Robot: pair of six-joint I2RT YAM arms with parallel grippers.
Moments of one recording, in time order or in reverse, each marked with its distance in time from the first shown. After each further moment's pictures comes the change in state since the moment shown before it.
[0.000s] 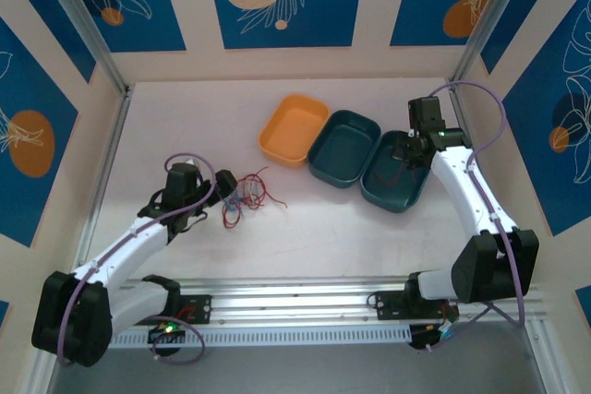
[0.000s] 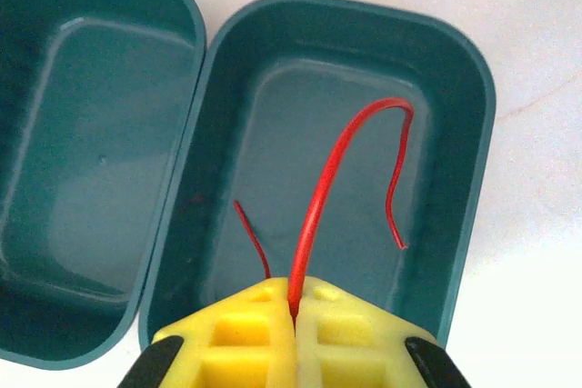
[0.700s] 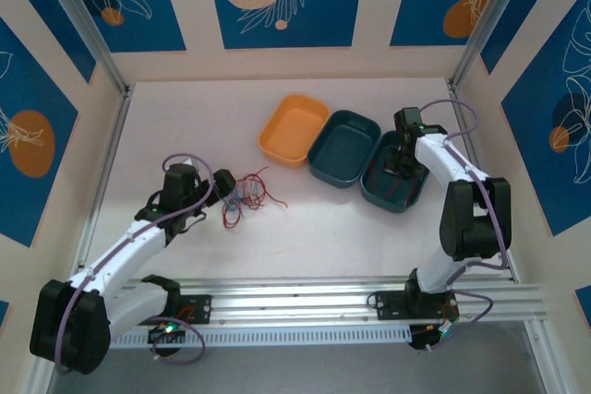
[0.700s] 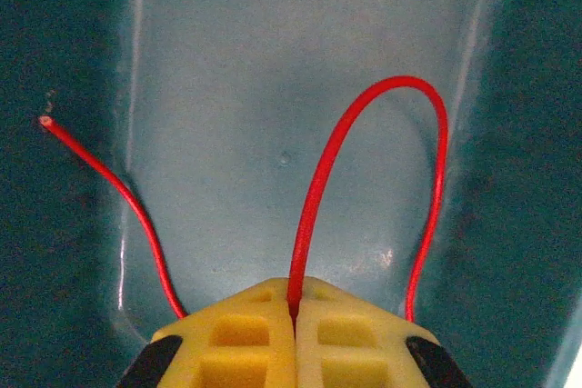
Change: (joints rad) left arm 0.000 -0.044 0.000 -0.019 0.000 0.000; right arm -0.020 0.278 -0.033 -0.005 -0.032 0.061
